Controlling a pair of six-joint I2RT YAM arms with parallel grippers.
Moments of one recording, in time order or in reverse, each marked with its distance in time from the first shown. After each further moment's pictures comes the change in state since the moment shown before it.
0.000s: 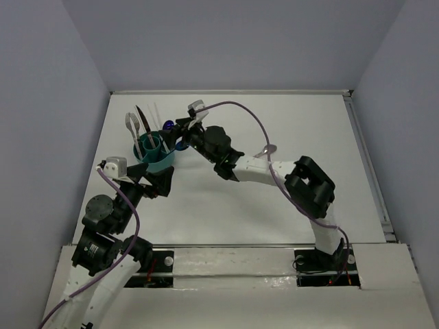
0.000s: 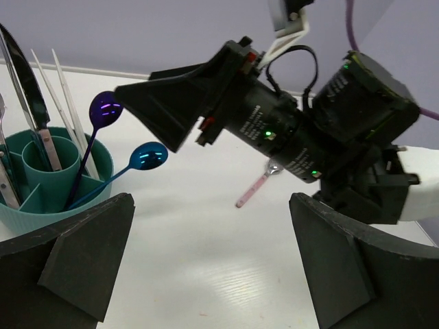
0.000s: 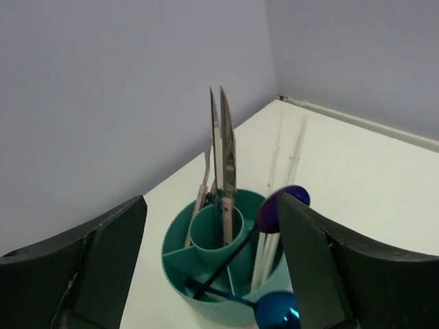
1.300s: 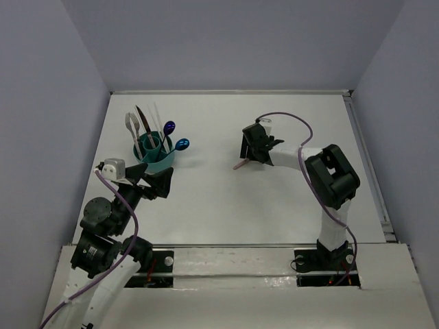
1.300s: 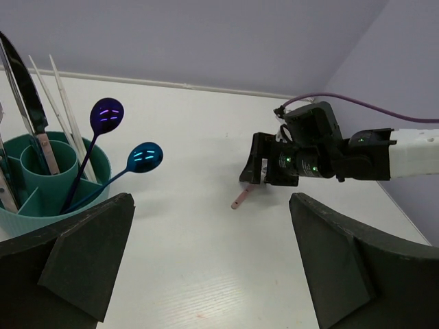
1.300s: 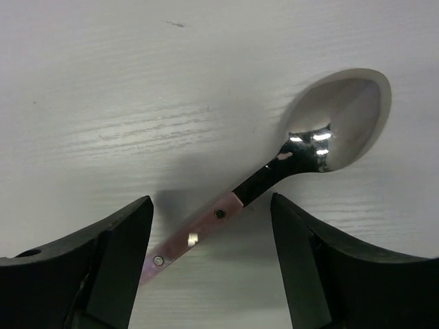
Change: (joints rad) left arm 0.000 -0.021 0.000 0.000 0.007 0.000; right arm -0.388 -0.146 -0.332 -0.862 0.290 0.342
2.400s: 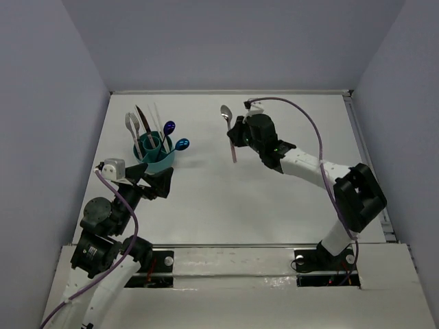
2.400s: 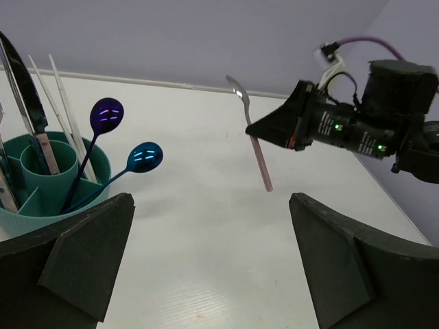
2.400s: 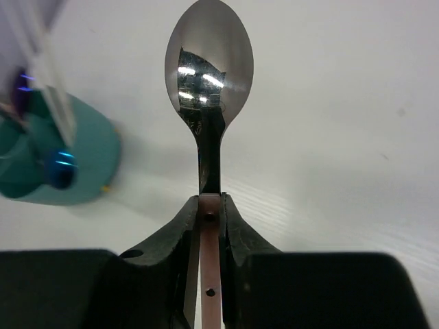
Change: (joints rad) left arm 0.000 0.000 0.000 0.000 0.000 0.000; right arm 0.062 -0.246 -0.070 0.251 -0.281 -0.145
